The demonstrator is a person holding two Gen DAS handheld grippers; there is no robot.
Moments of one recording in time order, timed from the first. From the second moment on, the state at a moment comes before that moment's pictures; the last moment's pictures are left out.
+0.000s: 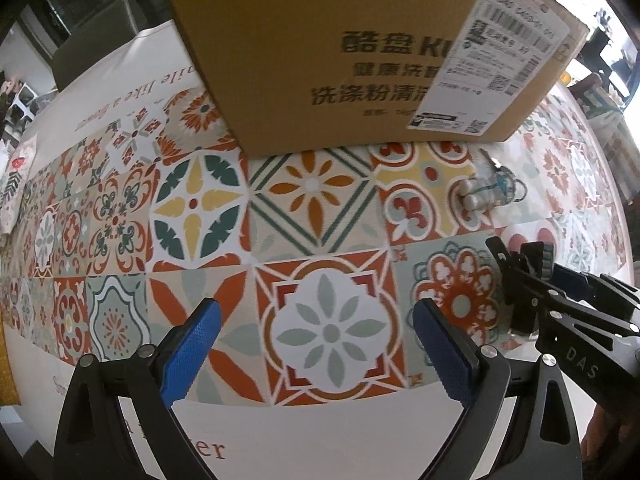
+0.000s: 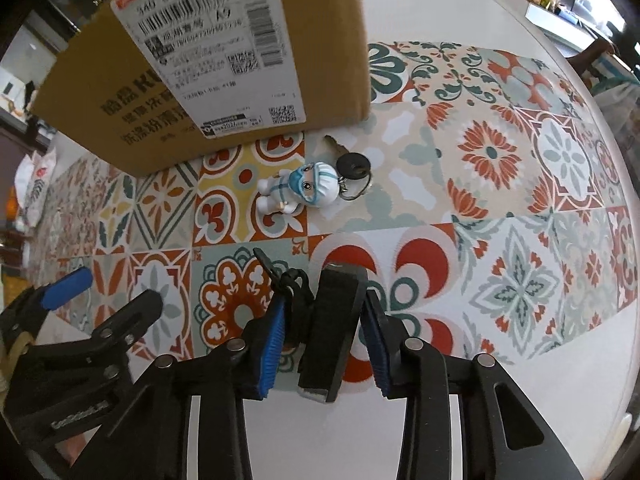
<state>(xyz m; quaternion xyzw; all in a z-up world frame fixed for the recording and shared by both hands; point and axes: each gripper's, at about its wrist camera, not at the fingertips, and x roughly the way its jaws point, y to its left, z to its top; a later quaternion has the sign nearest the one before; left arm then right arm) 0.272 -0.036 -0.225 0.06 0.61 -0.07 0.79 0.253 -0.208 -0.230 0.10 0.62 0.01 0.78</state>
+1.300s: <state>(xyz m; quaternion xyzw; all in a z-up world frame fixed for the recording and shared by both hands) 0.324 -0.161 -0.244 0.01 0.59 -0.11 0.80 0.268 -0.311 -0.214 0.16 0.59 0.00 0.79</state>
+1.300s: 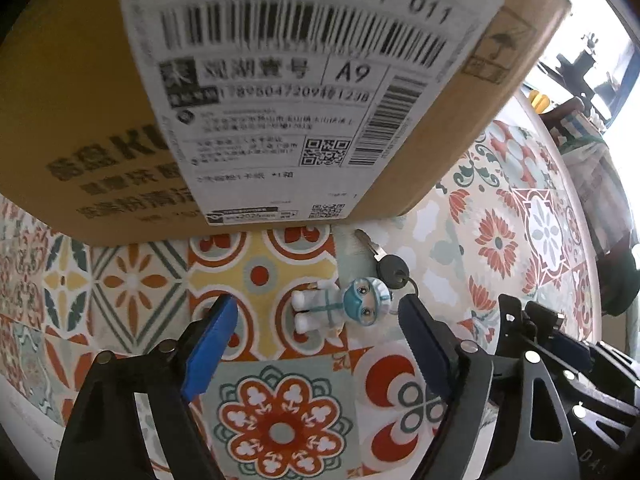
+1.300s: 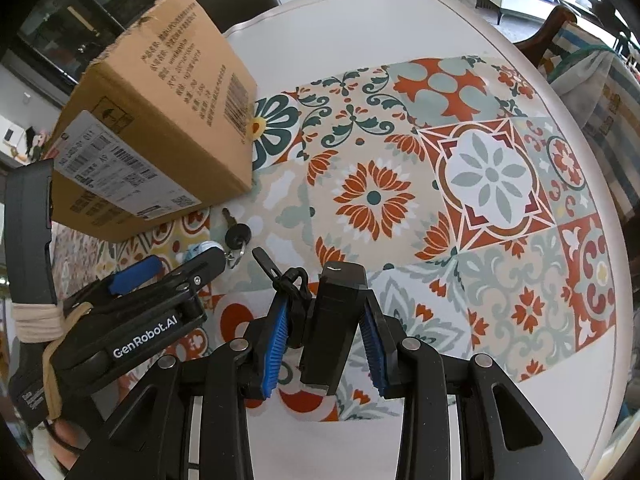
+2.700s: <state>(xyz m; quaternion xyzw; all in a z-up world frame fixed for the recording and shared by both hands) 0.268 -0.080 -0.181 0.00 0.55 -0.14 0.83 0.242 -0.252 -0.164 0.15 0.56 0.06 0.81</state>
